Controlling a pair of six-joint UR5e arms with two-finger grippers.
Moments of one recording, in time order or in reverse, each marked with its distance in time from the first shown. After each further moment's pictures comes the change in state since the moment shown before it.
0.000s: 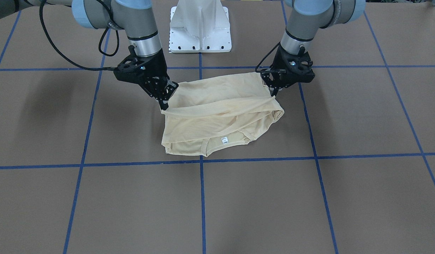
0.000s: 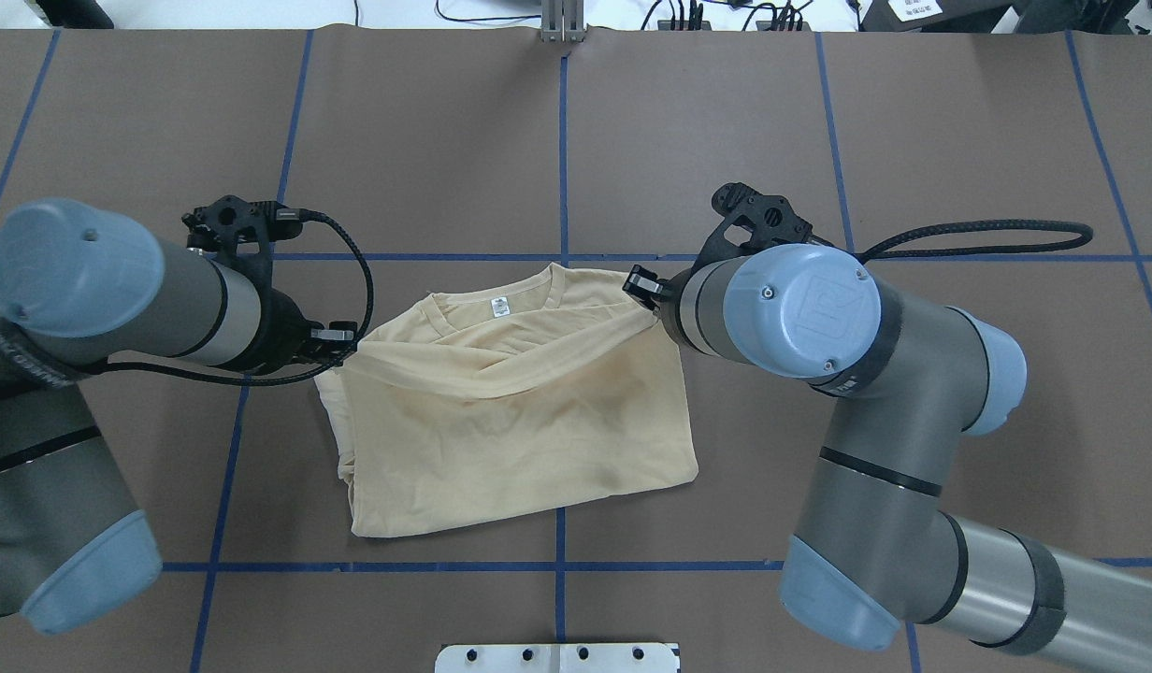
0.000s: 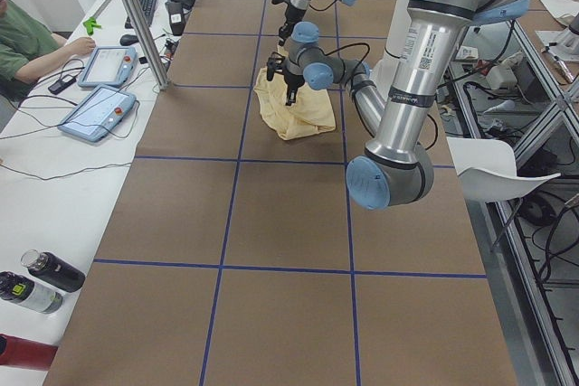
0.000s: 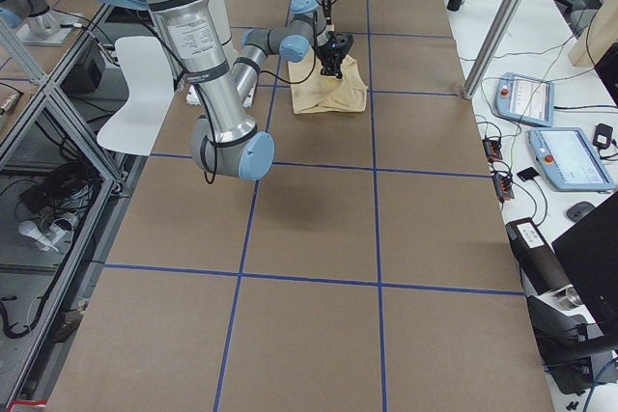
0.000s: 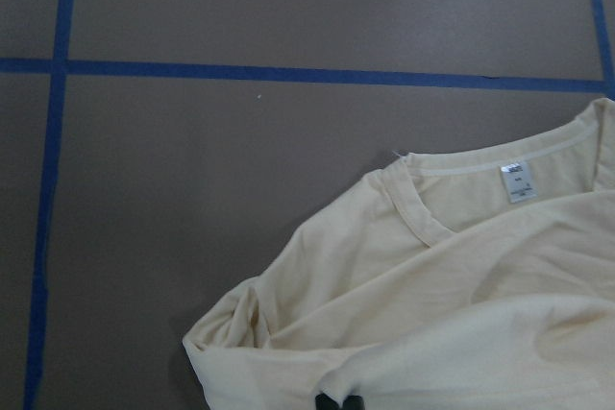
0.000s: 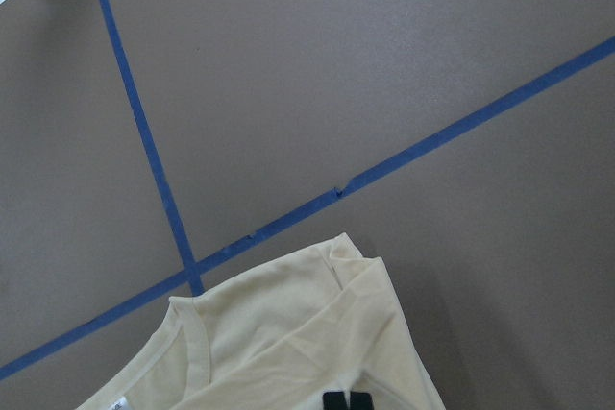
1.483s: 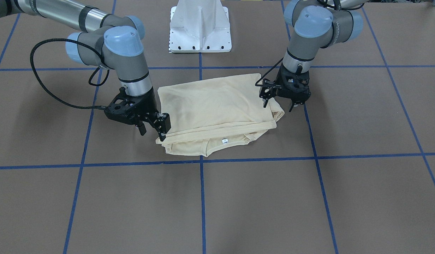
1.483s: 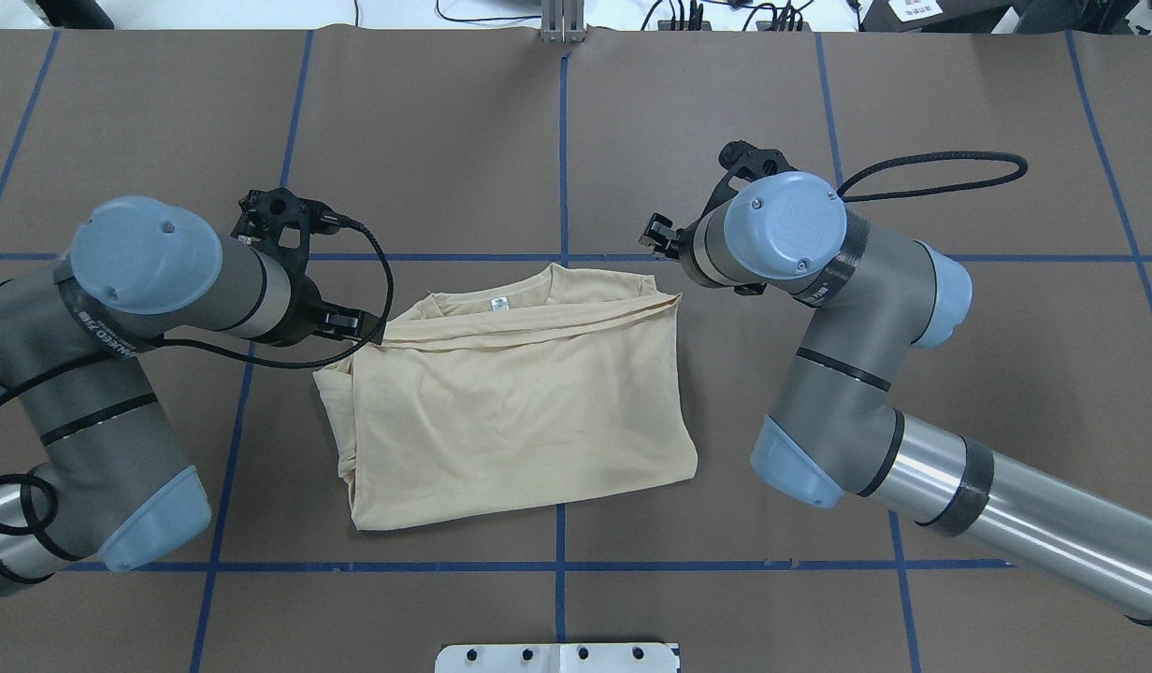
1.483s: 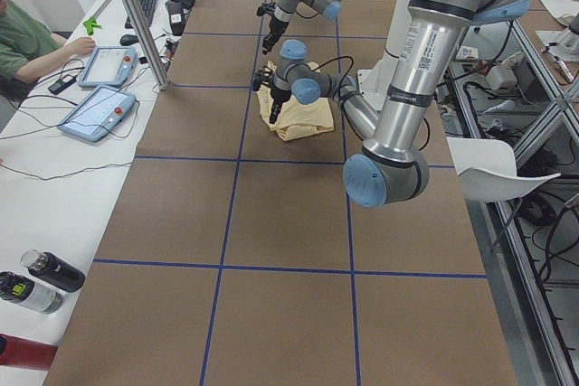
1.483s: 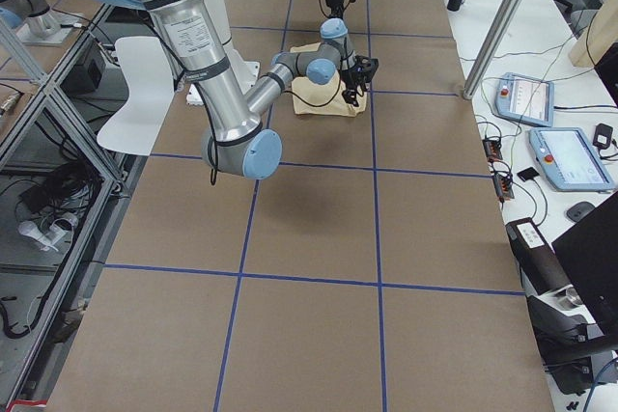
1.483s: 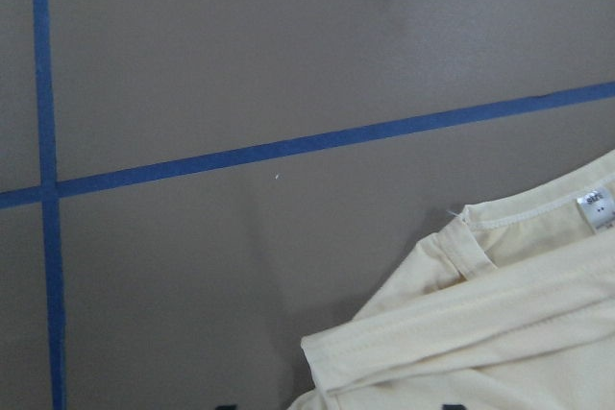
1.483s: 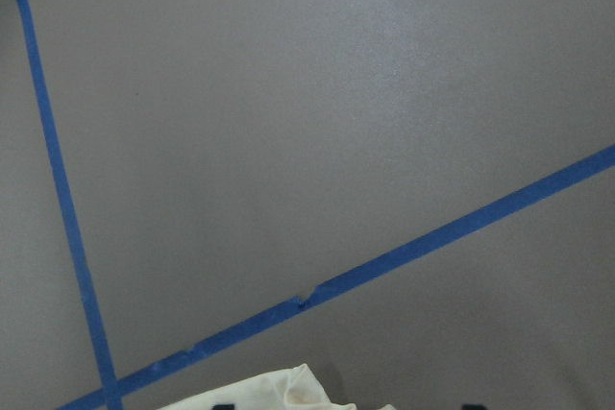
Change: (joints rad) left arm -0.014 0.019 0.062 -0.116 -0.028 0.193; right arm 0.111 0.024 -0.186 0.105 0.115 -0.106
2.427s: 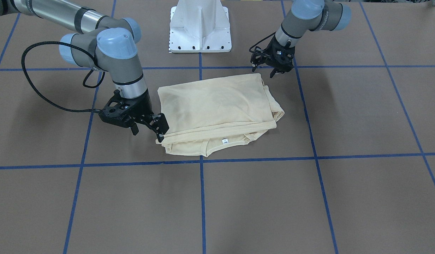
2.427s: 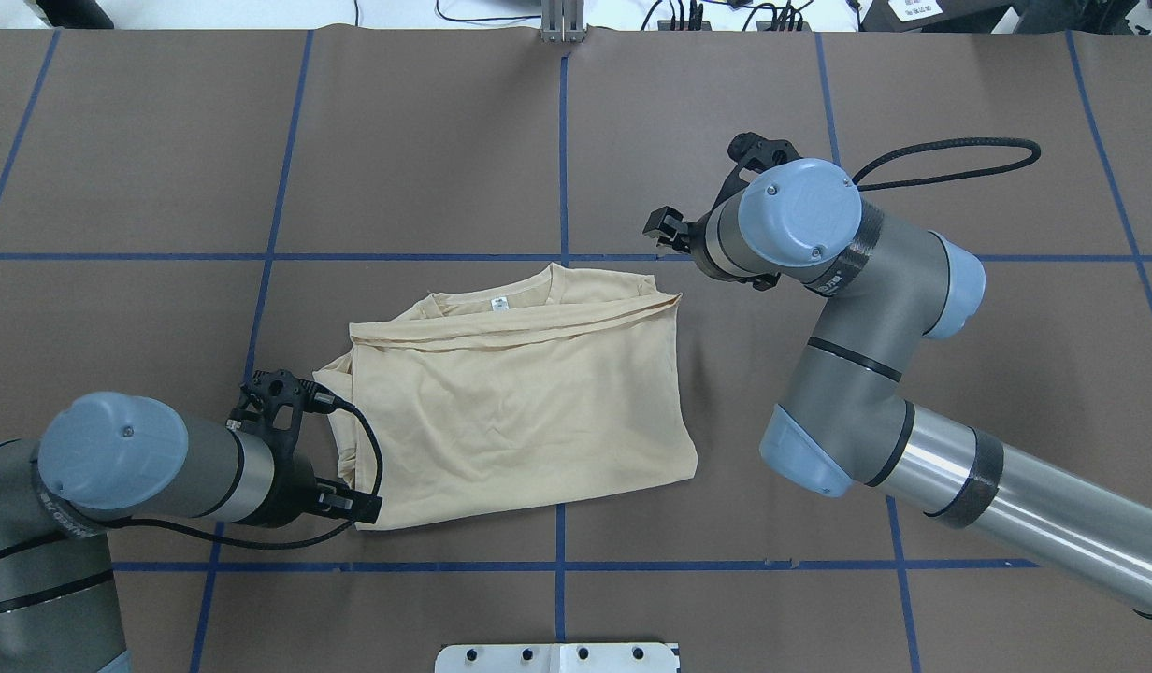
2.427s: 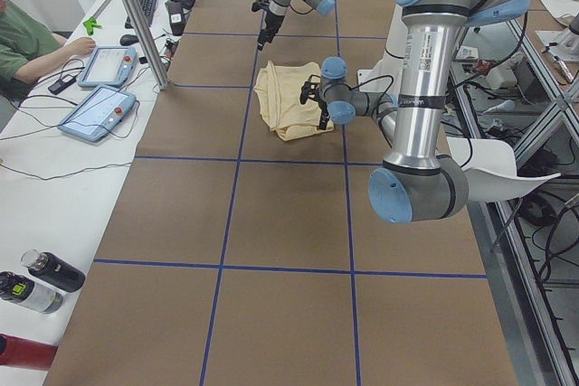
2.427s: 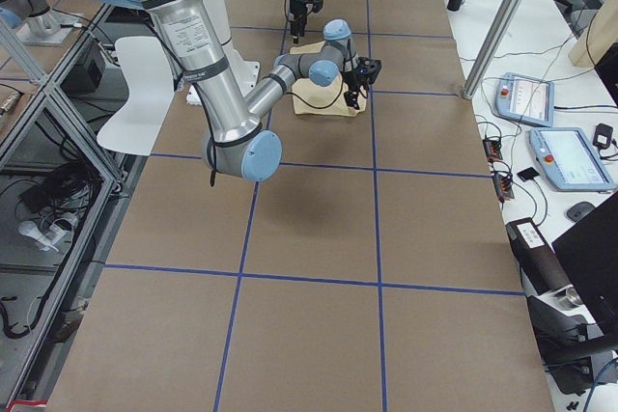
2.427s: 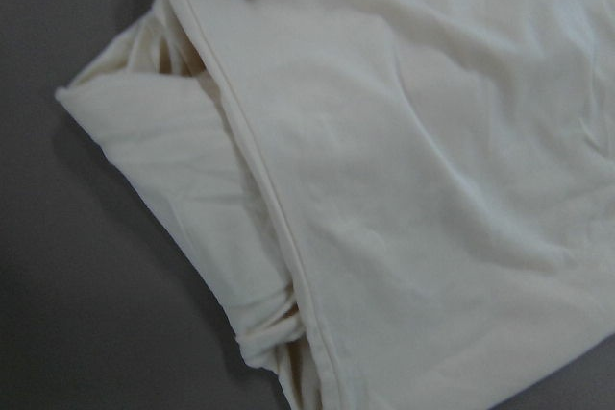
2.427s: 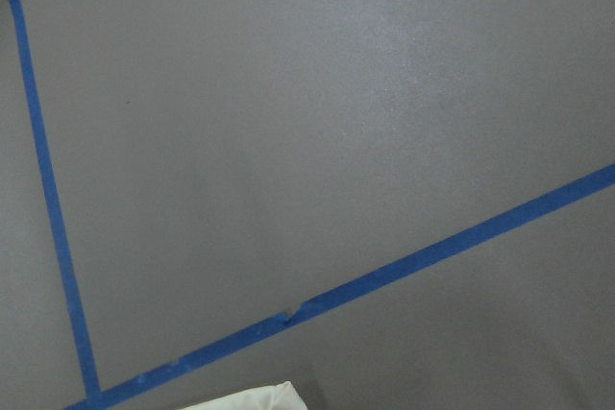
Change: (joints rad) left arm 0.263 0.207 -0.072 -0.248 -0.017 -0.174; right arm 0.014 -0.009 0.000 0.004 0.013 -0.028
